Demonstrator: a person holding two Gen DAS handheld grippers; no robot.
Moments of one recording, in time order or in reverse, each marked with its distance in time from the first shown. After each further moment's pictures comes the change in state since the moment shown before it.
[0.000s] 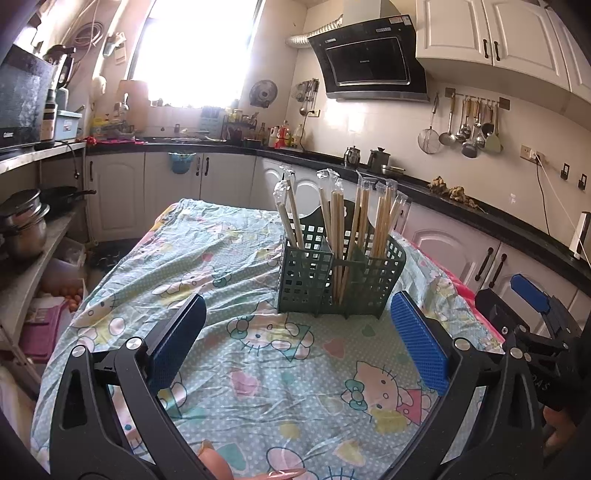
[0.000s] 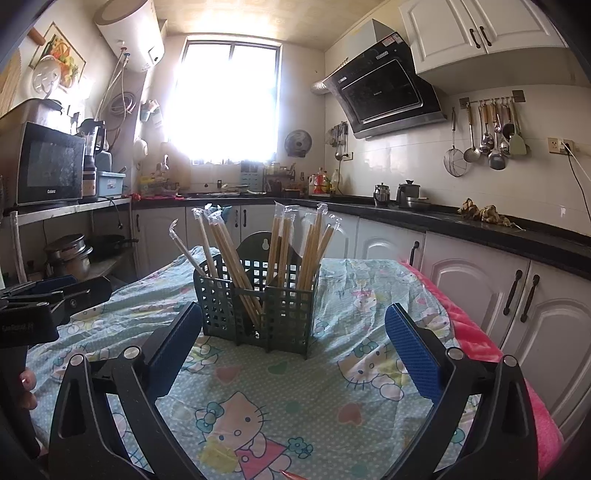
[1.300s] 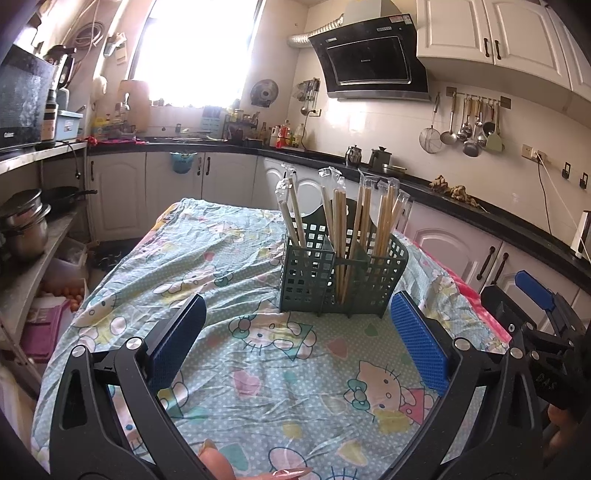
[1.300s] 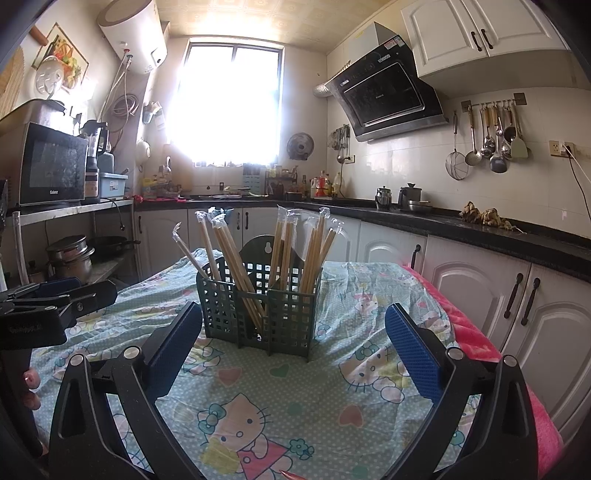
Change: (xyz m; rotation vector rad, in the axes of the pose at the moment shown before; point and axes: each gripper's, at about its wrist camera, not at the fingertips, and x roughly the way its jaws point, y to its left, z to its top) left arm 0.001 -0.001 -0.002 0.003 0.002 0.009; right arm -0.001 0.004 0.001 -0.001 -0.007 0.003
